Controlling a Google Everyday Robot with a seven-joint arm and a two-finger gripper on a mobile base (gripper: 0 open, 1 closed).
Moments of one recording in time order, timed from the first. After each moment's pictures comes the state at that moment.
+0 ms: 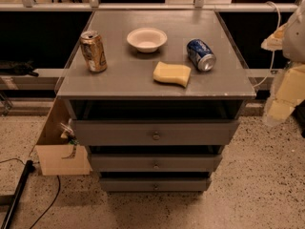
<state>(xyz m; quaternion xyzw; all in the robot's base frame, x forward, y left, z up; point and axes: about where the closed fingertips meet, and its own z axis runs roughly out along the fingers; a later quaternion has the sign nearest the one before) 0.438 -0.217 0.976 -0.60 0.78 -0.03 0.16</state>
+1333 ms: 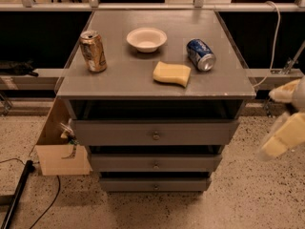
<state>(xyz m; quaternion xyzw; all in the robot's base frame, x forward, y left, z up) 0.412 -0.240 0.894 -0.49 0.84 0.11 0.21</state>
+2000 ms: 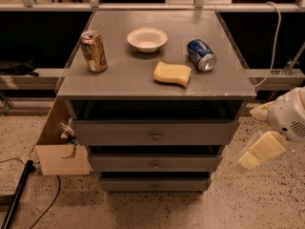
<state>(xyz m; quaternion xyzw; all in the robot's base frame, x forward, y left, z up) 0.409 -0.214 0.840 -0.46 0.85 0.15 0.21</state>
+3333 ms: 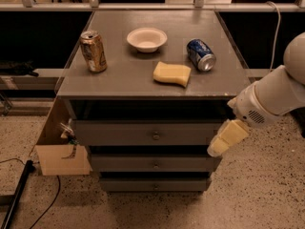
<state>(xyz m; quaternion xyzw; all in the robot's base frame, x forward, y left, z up) 0.468 -0.185 0.803 -0.48 0.85 0.11 0.20</state>
